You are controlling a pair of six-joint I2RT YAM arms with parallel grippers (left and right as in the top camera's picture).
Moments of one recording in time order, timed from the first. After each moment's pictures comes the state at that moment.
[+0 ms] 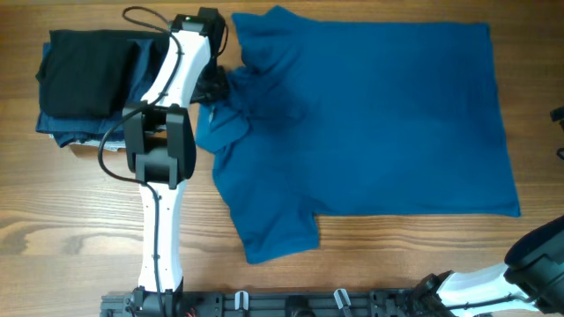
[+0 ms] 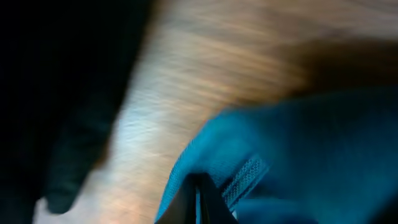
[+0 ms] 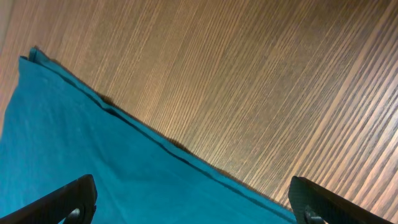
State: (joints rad) left arm -0.15 2.56 2.26 -1.37 -0.17 -0.49; right arm -0.81 1.74 1.40 -0.72 -0.16 0.40
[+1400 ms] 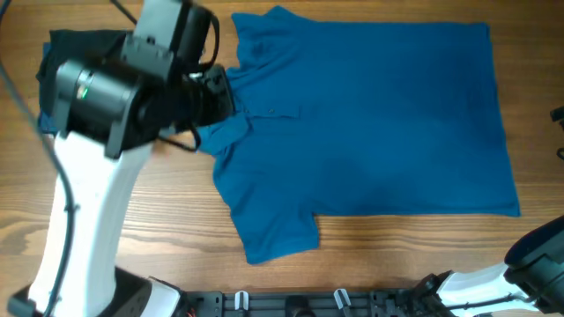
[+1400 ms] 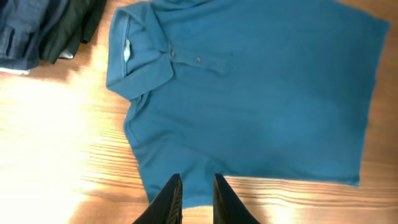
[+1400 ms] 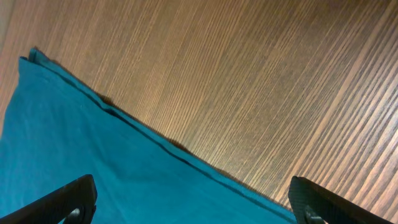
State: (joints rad) left arm -0.44 1.61 2.24 -1.68 -0.03 -0.65; right arm -0.81 1.74 1.40 -0.72 -0.16 0.40
